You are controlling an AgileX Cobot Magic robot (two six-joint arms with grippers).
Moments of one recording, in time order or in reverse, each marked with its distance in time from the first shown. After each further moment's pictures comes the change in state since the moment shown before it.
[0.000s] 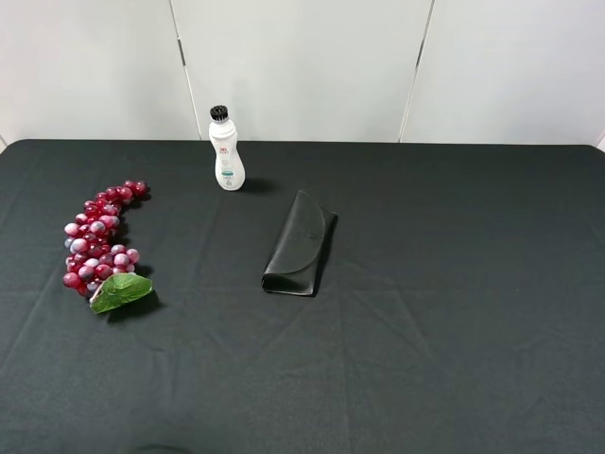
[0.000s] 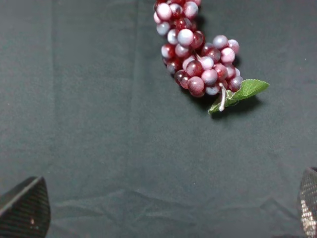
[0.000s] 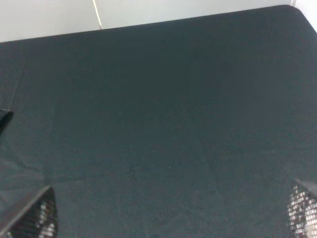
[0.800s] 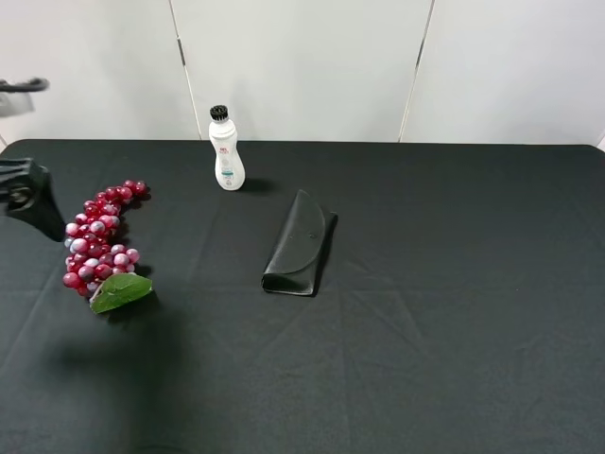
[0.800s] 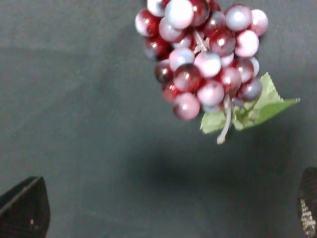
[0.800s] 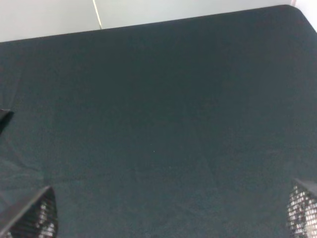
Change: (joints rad) left arm -0.052 0.691 -0.010 -0.069 -0.286 -0.086; right arm 0.000 0.000 0.000 0.000 0.000 0.000
